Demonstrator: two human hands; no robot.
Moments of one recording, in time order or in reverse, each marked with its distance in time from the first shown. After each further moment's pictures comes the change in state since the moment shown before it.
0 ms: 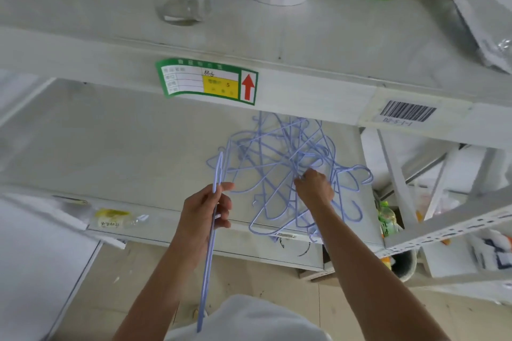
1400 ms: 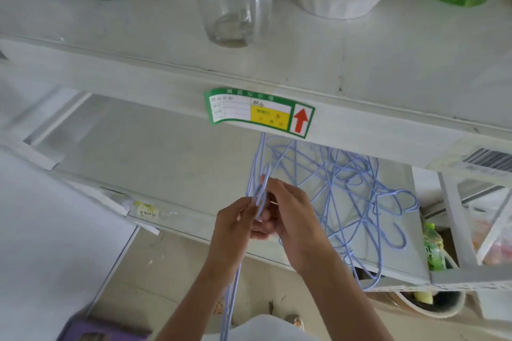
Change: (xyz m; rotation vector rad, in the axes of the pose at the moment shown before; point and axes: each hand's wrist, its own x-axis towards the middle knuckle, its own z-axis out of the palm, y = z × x) left_hand -0.017 0.030 0.017 0.194 0.093 0.080; right_hand -0.174 -0.124 -0.085 1.298 -0.753 -0.135
